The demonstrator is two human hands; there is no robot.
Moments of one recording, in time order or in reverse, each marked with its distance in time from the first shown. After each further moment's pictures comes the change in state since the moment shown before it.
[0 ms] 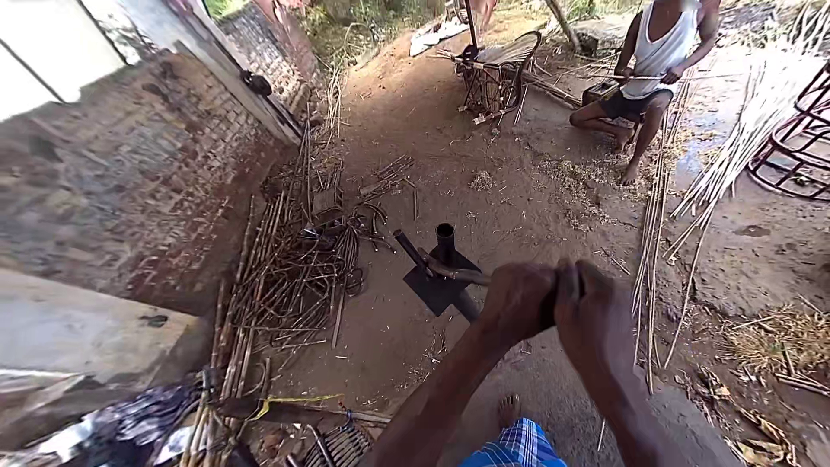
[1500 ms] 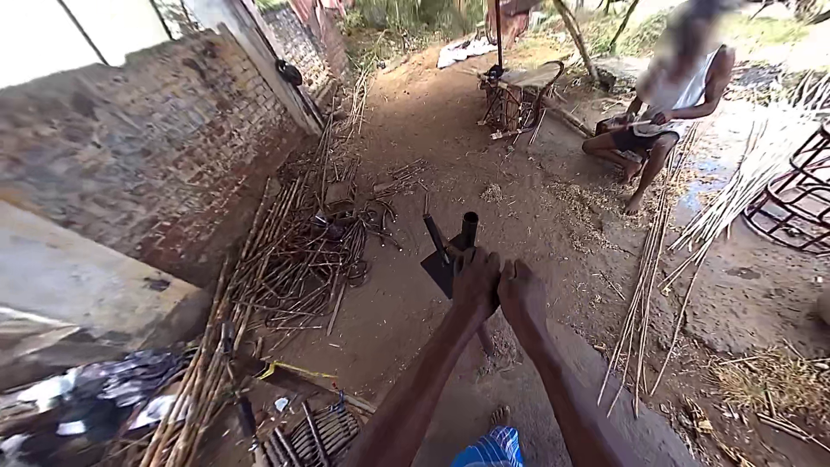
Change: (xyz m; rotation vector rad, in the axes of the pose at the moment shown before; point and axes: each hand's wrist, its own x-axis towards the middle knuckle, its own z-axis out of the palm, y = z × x) left_hand -0.072 -0.051 -0.001 0.150 -0.076 -0.423; right_hand -0.039 -0.028 0.076 0.020 -0.242 0.045
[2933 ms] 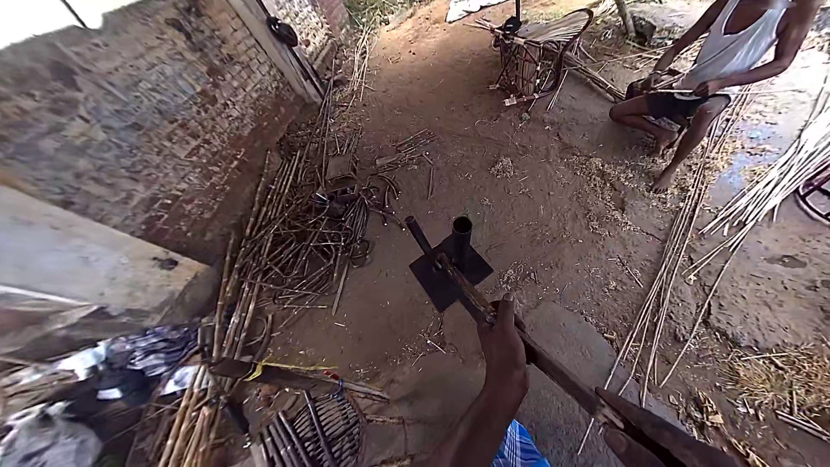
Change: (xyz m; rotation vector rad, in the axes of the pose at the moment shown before) left_hand -0.015 0.075 0.038 -1.505 0.239 -1.077; right_hand -0.086 0.089 -0.147 0.417 -0.405 0.019
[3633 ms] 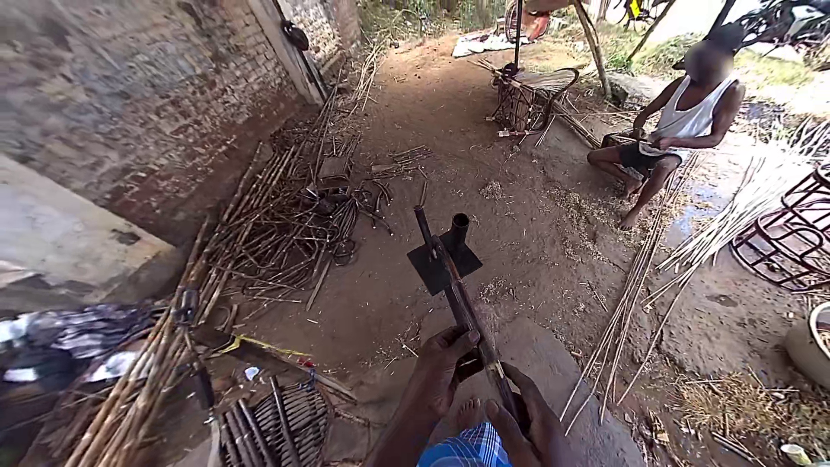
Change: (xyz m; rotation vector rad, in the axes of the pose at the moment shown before) left_hand -0.047 0.021 -0.106 -0.104 -0.289 -0.128; right_hand -0.023 -0.007 0.096 0.166 -0.077 0.033
